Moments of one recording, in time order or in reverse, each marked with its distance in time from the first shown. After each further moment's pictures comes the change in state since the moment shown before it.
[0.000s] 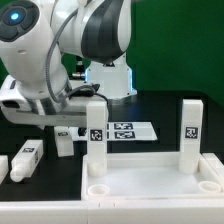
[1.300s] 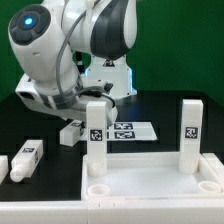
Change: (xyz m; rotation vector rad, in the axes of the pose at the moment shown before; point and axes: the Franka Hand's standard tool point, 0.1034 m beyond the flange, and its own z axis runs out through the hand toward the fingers) arm -0.040 -0.014 0.026 0.042 -0.064 0.213
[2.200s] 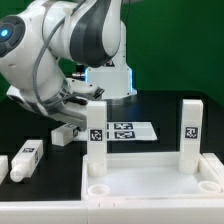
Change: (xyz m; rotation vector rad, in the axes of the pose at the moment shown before) arm 0.000 0.014 0.003 0.075 -0.093 0.089
